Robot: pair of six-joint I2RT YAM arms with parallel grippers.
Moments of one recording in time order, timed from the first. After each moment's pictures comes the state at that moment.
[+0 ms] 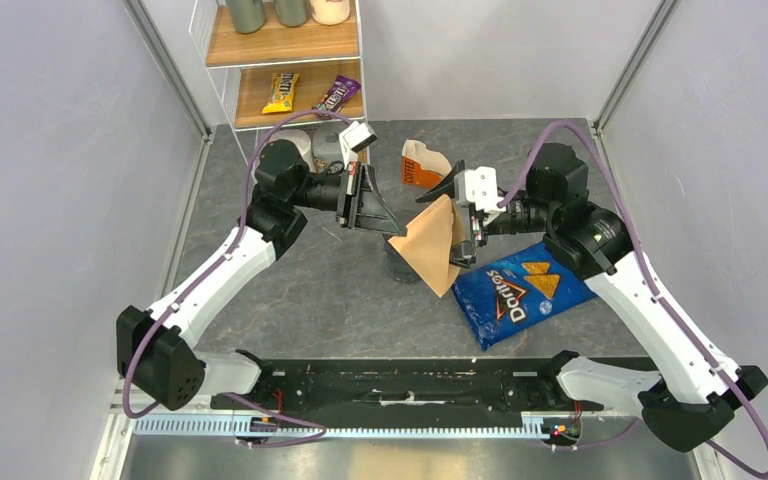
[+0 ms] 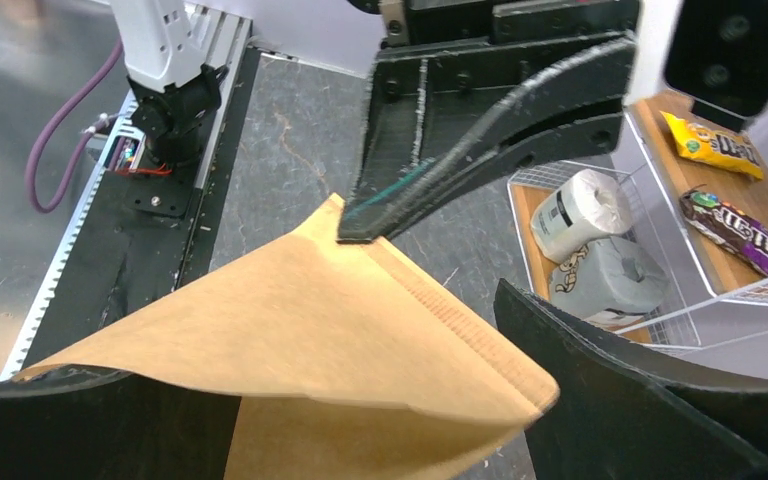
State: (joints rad) left arm -0.52 1.31 1.14 0.35 1.27 -1.13; right arm 0.59 1.11 1.38 -0.50 -0.91 -0.53
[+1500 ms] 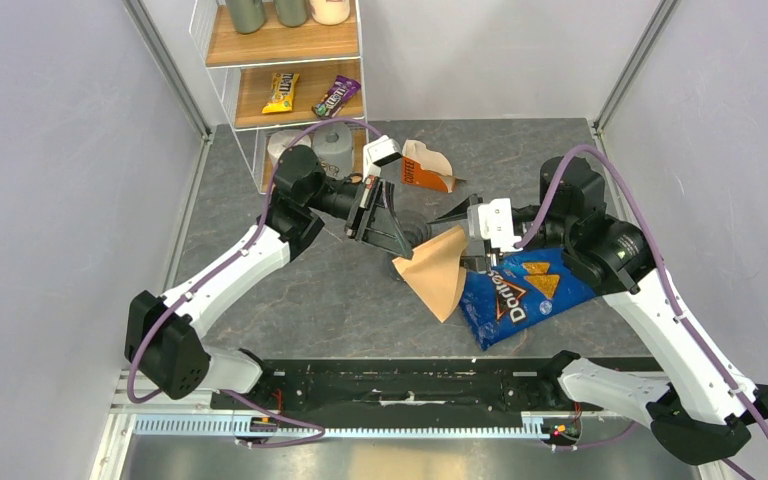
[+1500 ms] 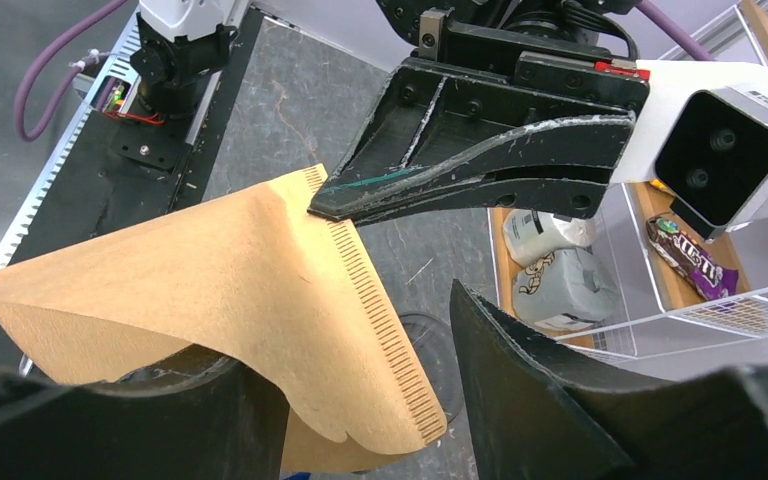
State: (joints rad) left arm -0.60 1.37 1.14 0.47 1.40 -1.22; right arm 0.62 1.03 1.39 -0.66 -0.90 -0.75
